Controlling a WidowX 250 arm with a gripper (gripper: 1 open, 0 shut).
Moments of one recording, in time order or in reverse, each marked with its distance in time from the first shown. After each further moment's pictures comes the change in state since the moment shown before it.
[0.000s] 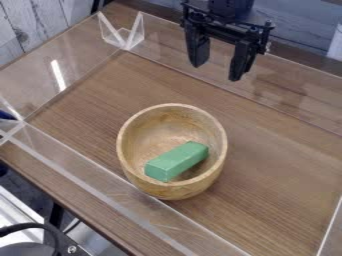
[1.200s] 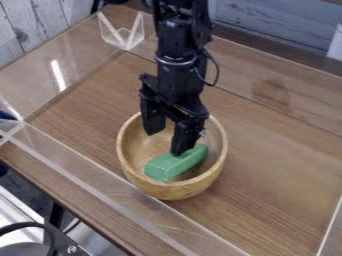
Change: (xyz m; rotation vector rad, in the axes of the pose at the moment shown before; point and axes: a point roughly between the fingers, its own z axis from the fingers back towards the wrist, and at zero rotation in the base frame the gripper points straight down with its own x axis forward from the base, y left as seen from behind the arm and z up) arm -0.059 0.024 -0.076 0.003 0.077 -0.203
